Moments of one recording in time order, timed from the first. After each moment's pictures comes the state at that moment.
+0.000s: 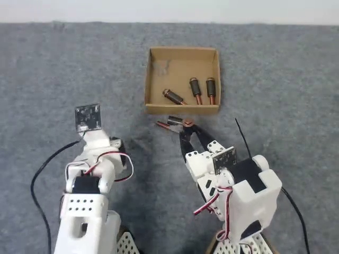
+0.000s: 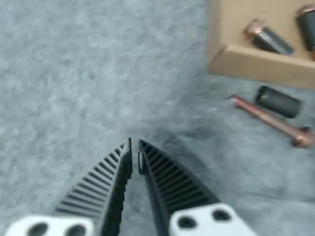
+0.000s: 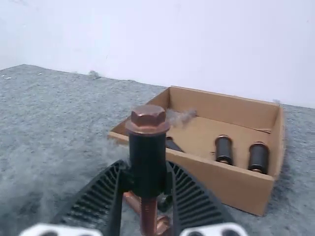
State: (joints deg) left arm -7.1 -63.8 85.7 40.2 14.3; right arm -28.4 17.2 91.7 -96.6 -2.0
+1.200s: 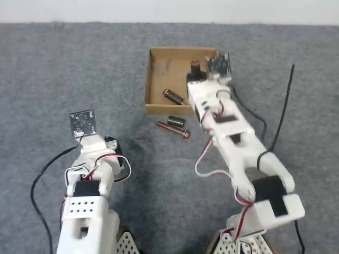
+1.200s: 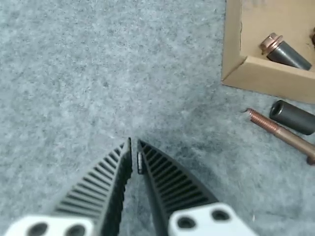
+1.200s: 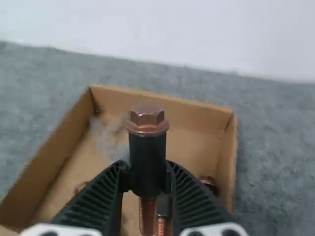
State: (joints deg) left arm -8.7 -63.8 89.7 32.4 14.5; right arm -17.7 4.7 32.7 -2.2 -2.0
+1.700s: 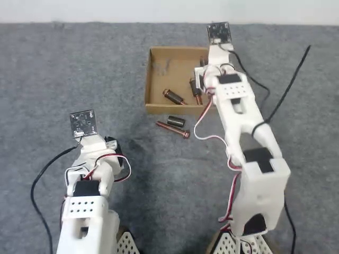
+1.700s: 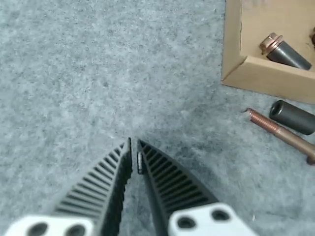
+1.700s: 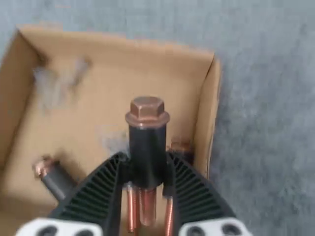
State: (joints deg) left arm -8.7 -63.8 89.7 32.4 14.5; right arm -14.4 26.2 -10.4 42.3 -2.0
